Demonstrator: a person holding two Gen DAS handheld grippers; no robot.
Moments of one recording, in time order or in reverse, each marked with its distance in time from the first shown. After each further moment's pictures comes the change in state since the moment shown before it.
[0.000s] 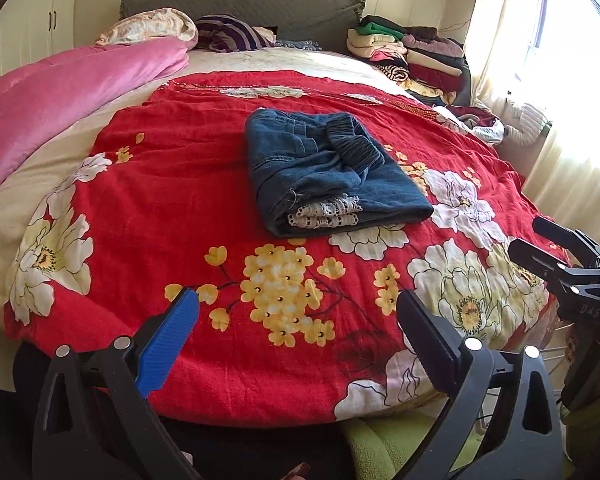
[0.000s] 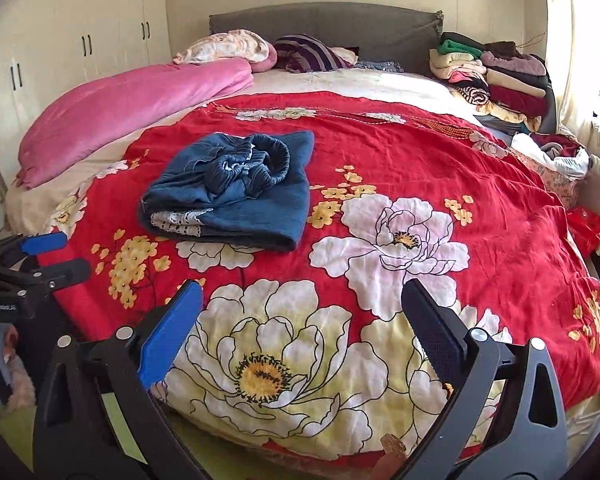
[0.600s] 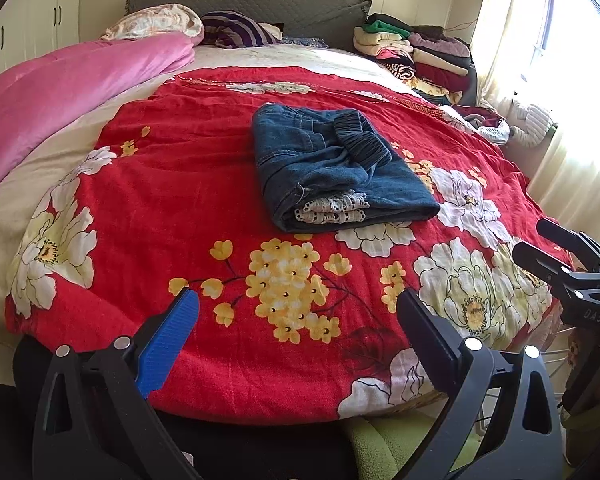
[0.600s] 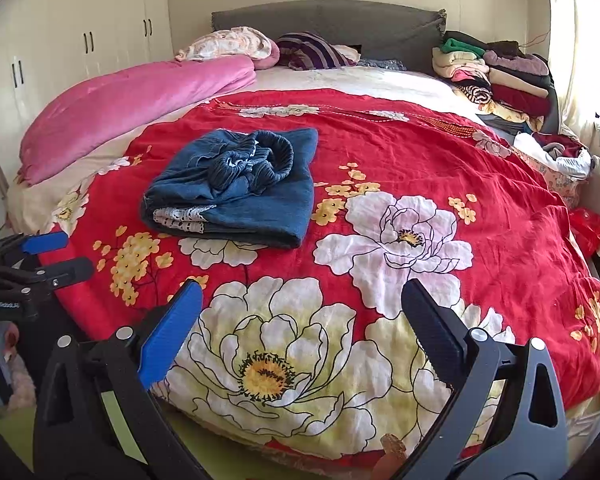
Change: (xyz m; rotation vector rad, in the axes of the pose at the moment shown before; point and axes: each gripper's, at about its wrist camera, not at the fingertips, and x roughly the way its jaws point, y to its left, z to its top) left arm 0.000 0.001 -0.002 -0.015 0.010 0.017; right arm 0.002 0.003 -0.001 -0.007 0.009 0.004
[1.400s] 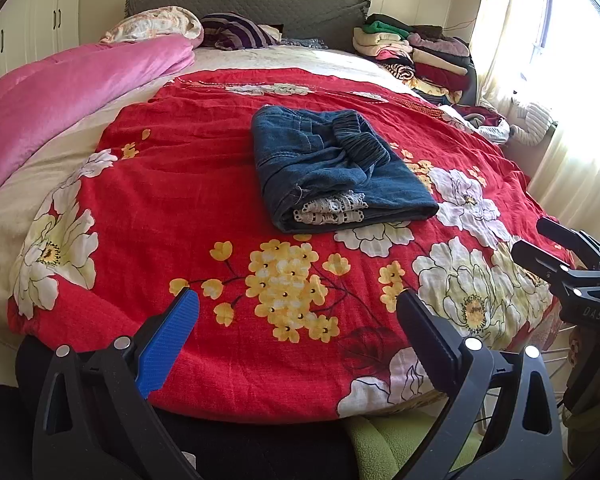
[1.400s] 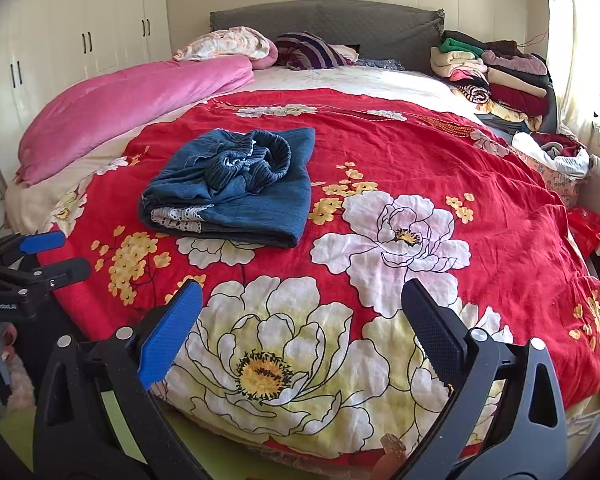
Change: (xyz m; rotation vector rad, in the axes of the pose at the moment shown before) left arm 0.000 -0.001 0.000 0.004 -0.001 0.000; right arm 0.001 -0.001 -0.001 0.005 0.002 -0.006
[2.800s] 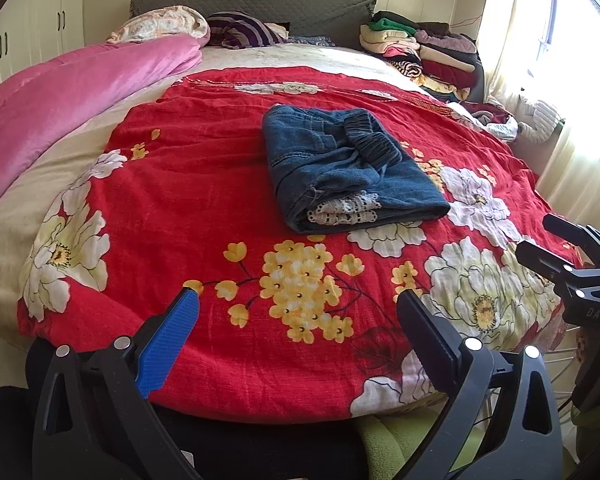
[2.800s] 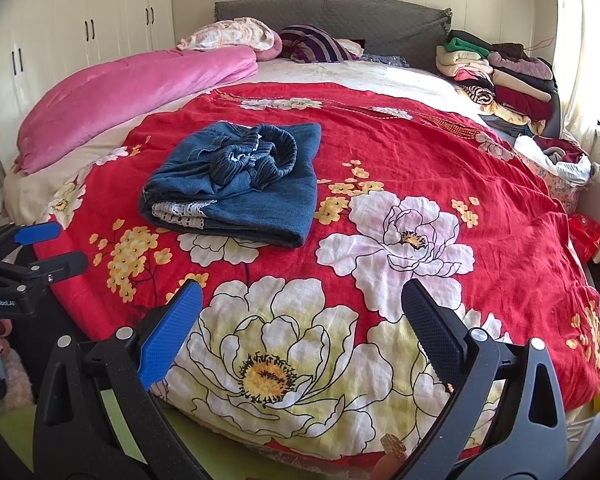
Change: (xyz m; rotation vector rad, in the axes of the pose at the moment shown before) left arm -0.001 0.006 0.004 0.001 0.012 0.047; right arm 0.005 0.005 0.007 -0.035 0.031 -0.006
